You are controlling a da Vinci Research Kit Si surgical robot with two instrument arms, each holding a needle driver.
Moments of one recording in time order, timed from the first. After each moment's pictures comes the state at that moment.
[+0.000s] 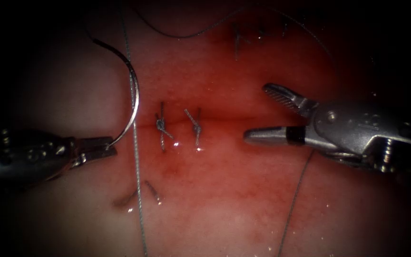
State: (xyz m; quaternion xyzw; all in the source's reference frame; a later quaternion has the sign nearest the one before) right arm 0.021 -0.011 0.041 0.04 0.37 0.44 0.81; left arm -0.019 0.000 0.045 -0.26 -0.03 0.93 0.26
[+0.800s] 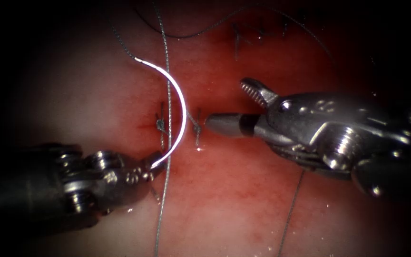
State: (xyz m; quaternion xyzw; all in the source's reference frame) right arm 0.028 -0.011 0.038 0.00 0.25 0.55 0.80; left arm -0.026 -0.004 0.046 -0.07 0.06 0.97 0.24
